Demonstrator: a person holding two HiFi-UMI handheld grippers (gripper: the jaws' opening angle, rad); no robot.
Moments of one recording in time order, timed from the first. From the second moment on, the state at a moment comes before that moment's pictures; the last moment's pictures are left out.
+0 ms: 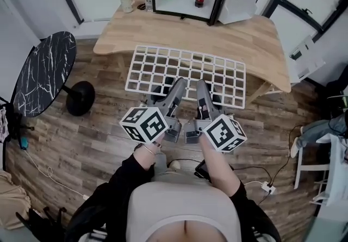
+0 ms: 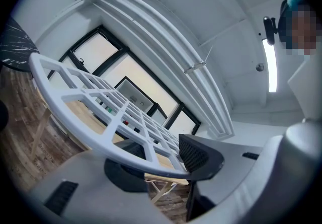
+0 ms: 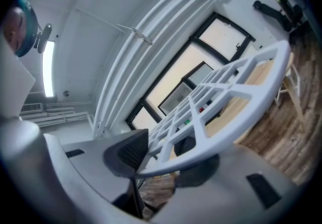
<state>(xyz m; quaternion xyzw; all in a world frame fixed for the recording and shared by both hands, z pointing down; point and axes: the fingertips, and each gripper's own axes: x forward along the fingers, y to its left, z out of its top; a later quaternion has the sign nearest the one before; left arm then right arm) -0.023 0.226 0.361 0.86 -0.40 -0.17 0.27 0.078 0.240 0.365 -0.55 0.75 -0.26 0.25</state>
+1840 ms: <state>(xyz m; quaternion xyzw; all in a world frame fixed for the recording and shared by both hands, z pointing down) -0.060 0.221 0.357 0.86 -0.38 -0.17 0.28 0.040 0.239 0.360 -0.57 0.75 -0.25 0.24</state>
